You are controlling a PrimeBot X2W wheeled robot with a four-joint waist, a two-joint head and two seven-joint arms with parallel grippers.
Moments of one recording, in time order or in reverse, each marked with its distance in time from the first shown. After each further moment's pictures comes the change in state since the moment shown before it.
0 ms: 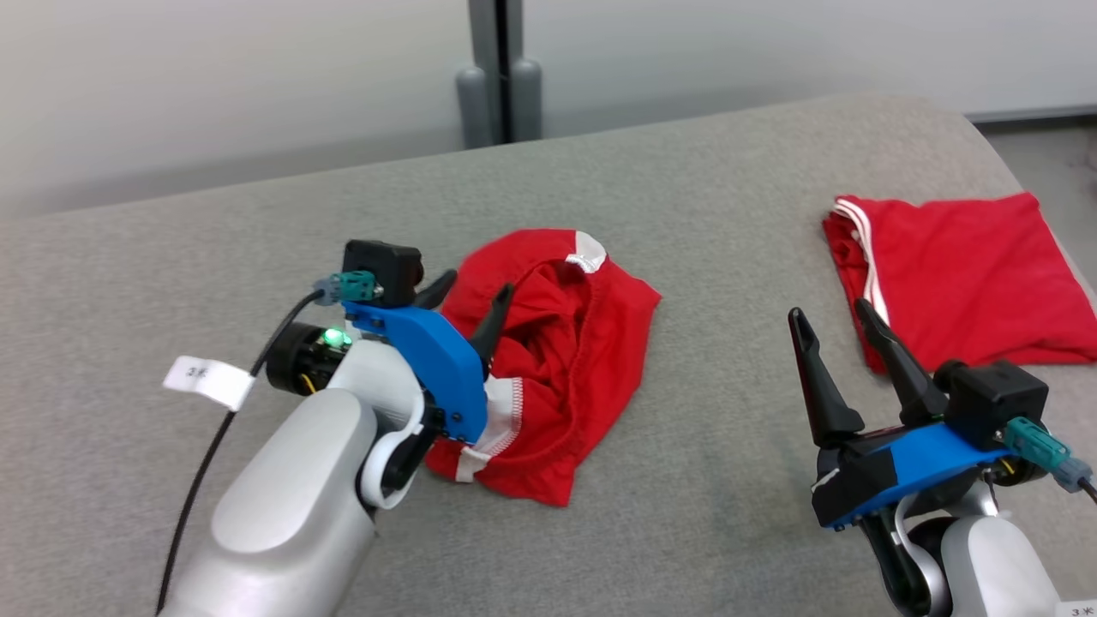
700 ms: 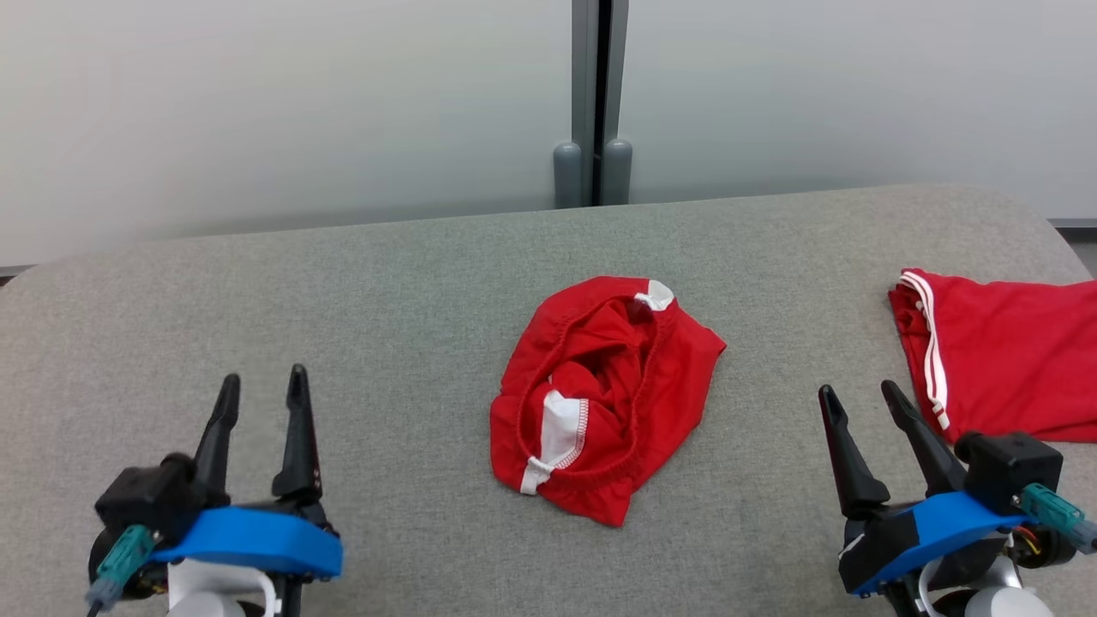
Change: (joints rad) left arm 0.485 0.147 0.251 -0.363 0.009 0.200 -0.479; right arm 0.139 0.003 -0.059 -0.006 0.001 0.000 0.018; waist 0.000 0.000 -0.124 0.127
